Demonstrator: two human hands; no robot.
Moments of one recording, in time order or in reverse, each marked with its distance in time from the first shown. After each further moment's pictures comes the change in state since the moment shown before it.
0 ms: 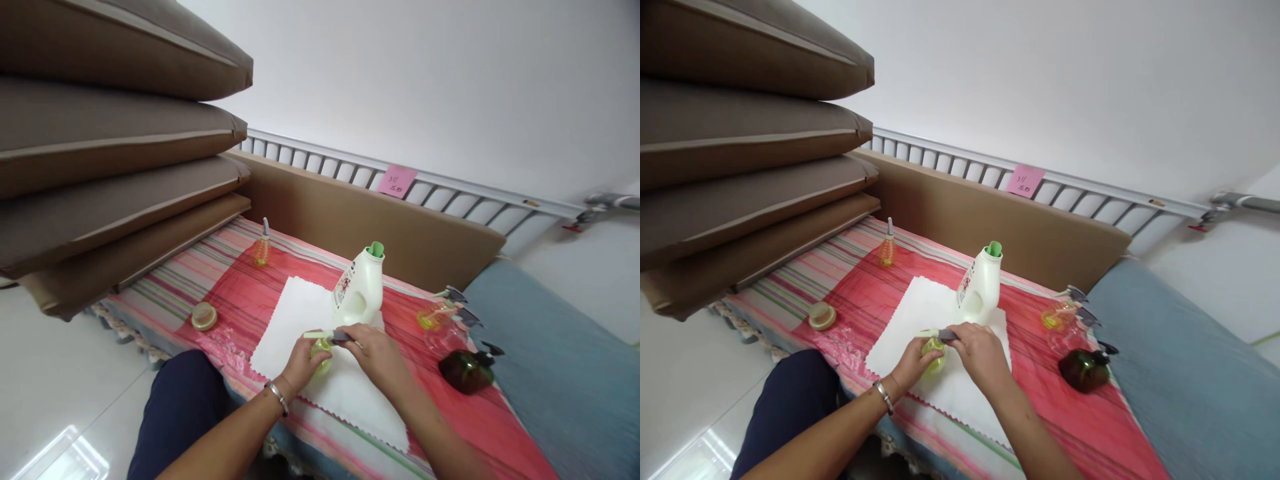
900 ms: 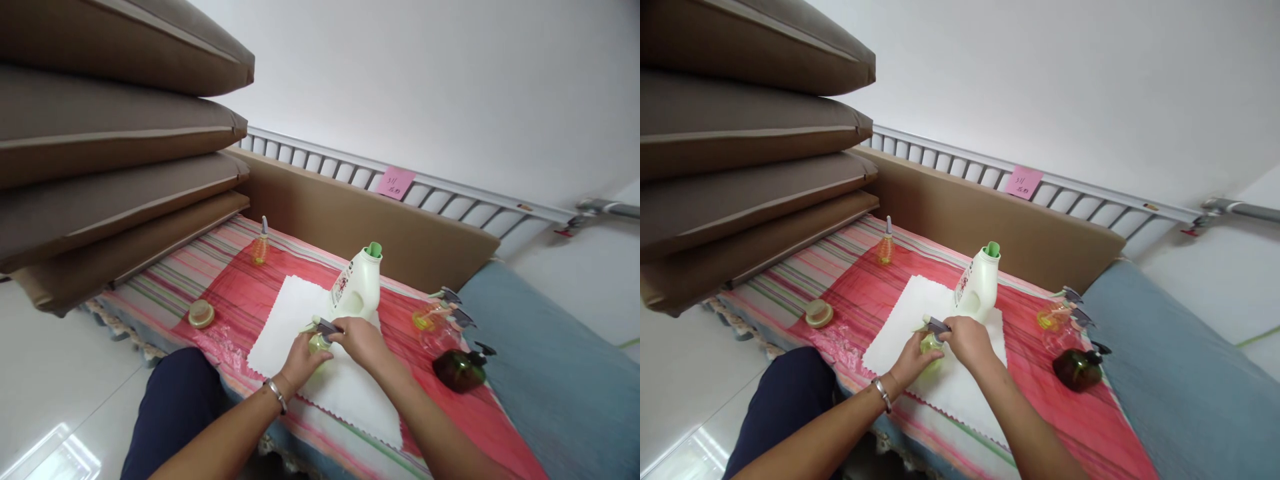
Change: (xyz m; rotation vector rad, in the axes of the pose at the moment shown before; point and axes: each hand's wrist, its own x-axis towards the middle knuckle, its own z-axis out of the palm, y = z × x) left_hand 0.000 0.003 0.005 0.084 0.045 -0.059; right_hand 0.031 -0.013 -0.001 -0.153 -0.256 0.223
